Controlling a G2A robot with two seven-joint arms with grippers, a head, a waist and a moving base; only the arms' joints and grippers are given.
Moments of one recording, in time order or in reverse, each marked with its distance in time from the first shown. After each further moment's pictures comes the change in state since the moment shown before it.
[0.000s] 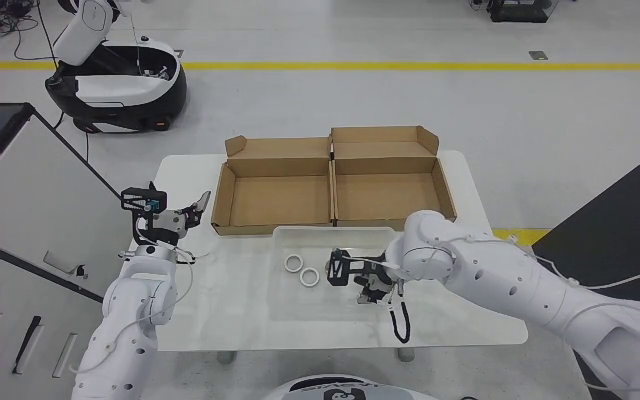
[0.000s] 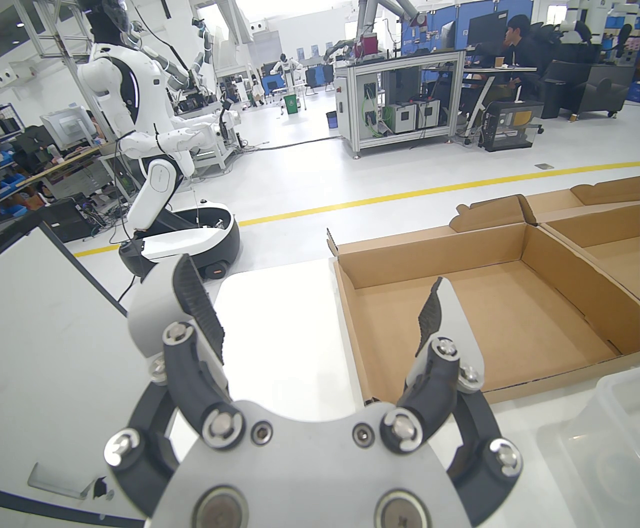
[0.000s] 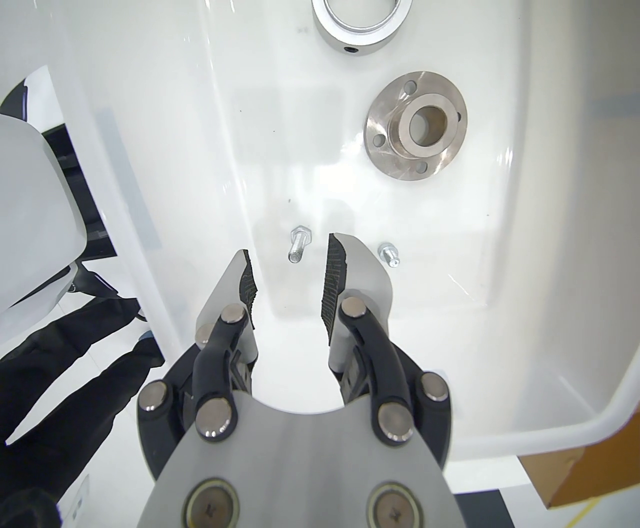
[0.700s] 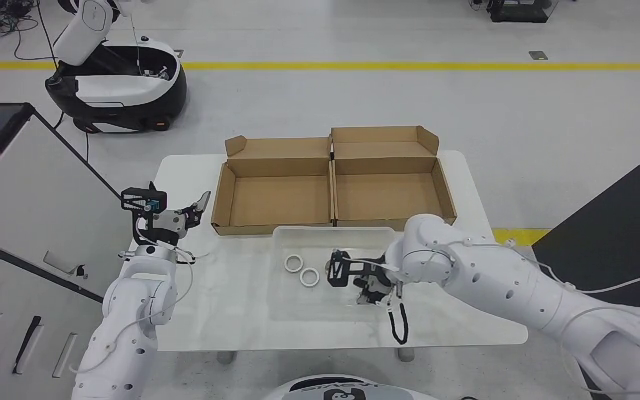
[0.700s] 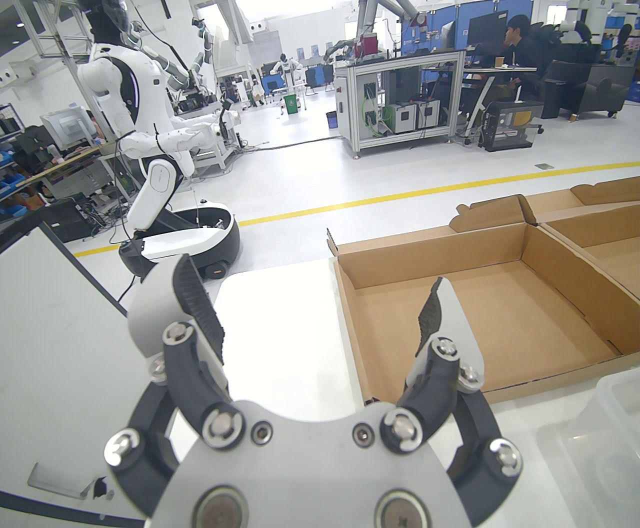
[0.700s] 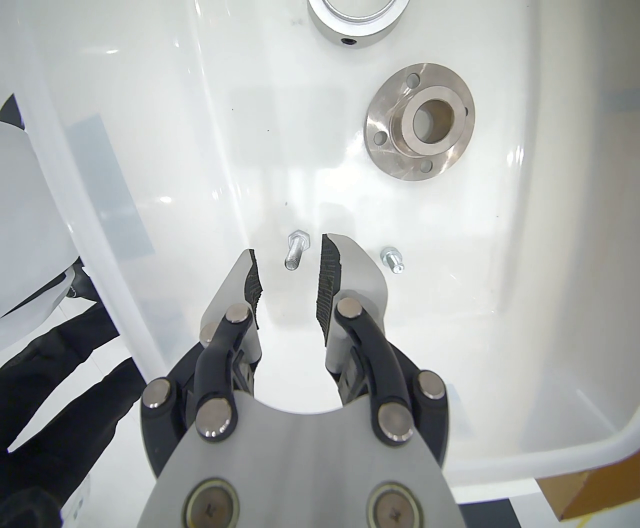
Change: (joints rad) left arm 0.000 0.000 0.000 0.000 0.000 0.000 0.000; right arm -0.040 -0.011 0.024 0.017 -0.024 -0.005 -0.015
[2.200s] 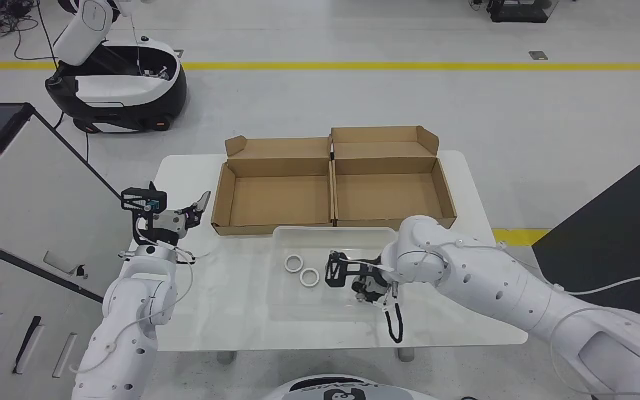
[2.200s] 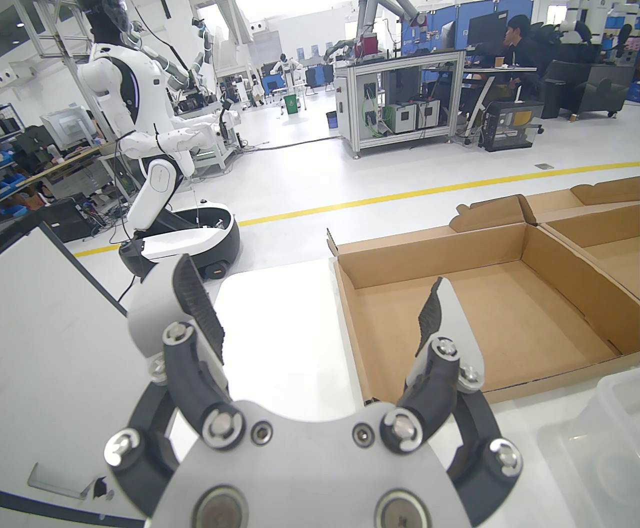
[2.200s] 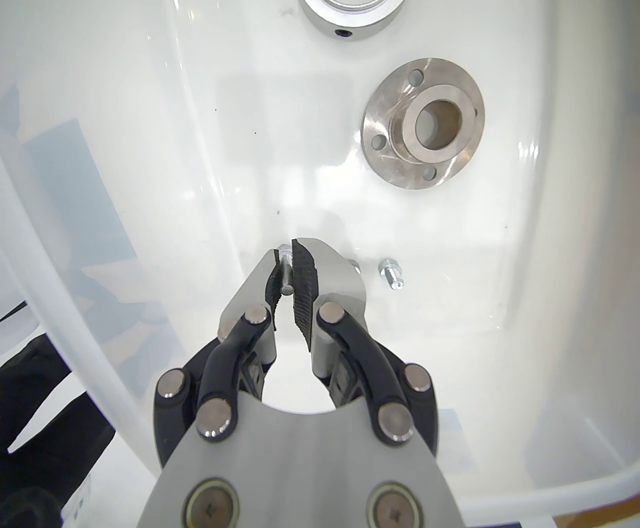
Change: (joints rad) left arm 0.000 0.000 0.000 0.000 0.000 0.000 0.000; right arm -0.032 -0.042 0.024 0.047 -0.047 -0.017 0.018
